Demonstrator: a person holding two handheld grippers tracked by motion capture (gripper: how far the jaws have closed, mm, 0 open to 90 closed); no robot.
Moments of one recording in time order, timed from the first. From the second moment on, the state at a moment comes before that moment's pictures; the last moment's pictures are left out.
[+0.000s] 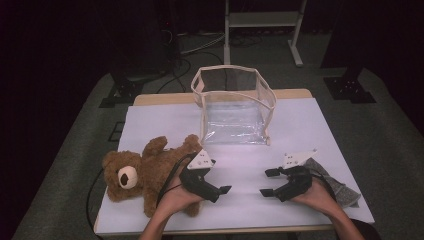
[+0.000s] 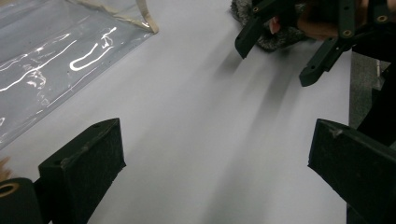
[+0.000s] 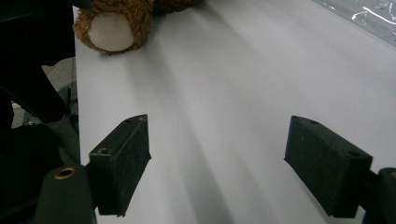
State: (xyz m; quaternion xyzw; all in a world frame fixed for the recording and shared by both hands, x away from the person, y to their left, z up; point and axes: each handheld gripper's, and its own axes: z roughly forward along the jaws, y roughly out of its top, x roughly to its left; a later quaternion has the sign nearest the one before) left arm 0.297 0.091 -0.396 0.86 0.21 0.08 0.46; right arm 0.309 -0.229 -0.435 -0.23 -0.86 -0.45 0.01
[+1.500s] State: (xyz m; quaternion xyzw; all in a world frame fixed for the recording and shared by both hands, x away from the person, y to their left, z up) left arm 0.284 0.156 -0.328 0.87 0.15 0.09 0.46; right arm 0.305 -0.223 -0.435 -0.21 -0.87 -0.44 0.02
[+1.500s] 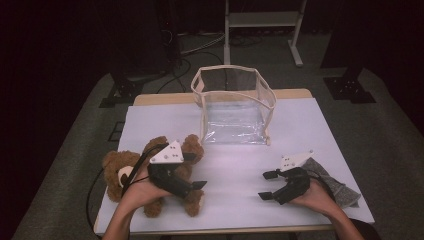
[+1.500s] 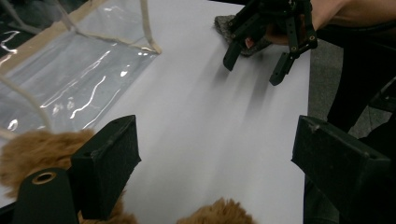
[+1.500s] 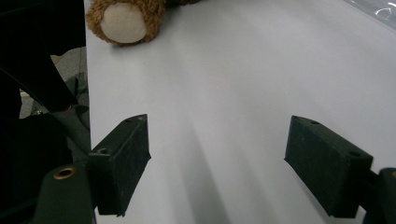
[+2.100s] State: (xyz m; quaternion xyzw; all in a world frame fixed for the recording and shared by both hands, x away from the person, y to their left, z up) left arm 0.275 0.235 -0.313 0.87 0.19 0.15 0.42; right arm 0.304 -0.218 -0.436 -0.20 -0.87 -0.44 0.02
